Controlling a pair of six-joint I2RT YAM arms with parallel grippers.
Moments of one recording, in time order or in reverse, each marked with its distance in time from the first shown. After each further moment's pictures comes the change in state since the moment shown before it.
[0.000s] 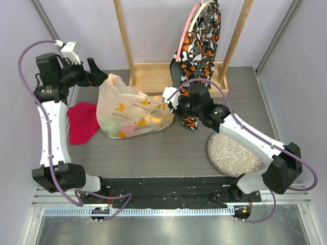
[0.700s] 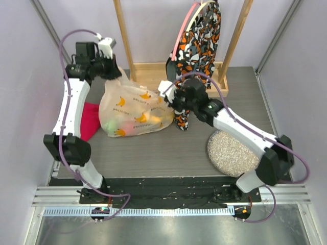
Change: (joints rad) left arm -0.279 0.297 0.220 -0.158 -0.230 0.107; right arm 0.001 0.065 0.038 0.035 0.018 0.003
